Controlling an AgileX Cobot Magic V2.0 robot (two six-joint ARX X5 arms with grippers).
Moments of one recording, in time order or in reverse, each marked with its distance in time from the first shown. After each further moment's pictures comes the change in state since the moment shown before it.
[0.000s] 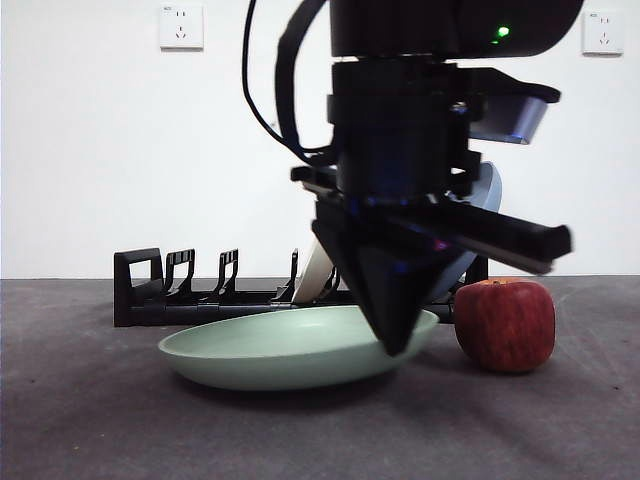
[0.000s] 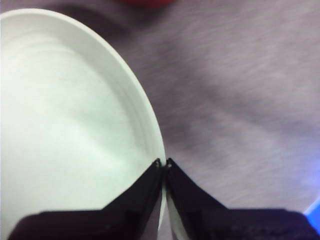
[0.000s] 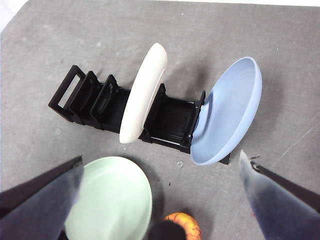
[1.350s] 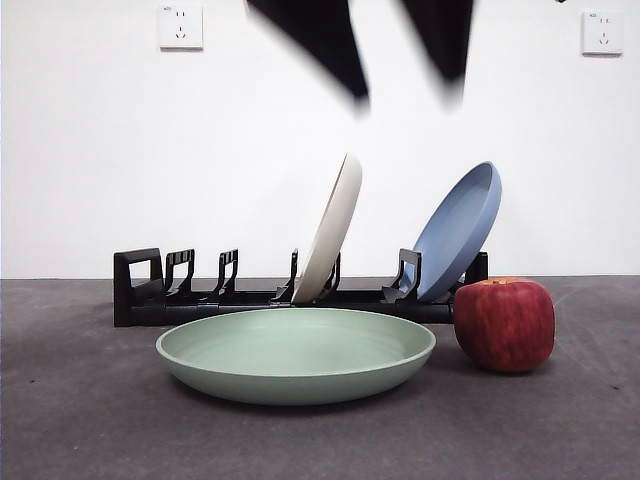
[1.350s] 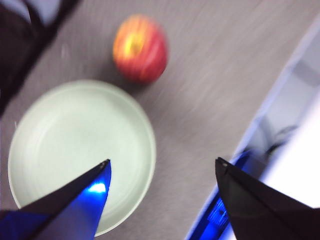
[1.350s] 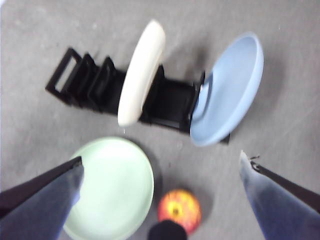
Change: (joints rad) left arm -0.038 -0.452 -0.004 -0.064 0.112 -0.002; right arm 0.000 0.000 0.000 -0.090 0.004 -0.001
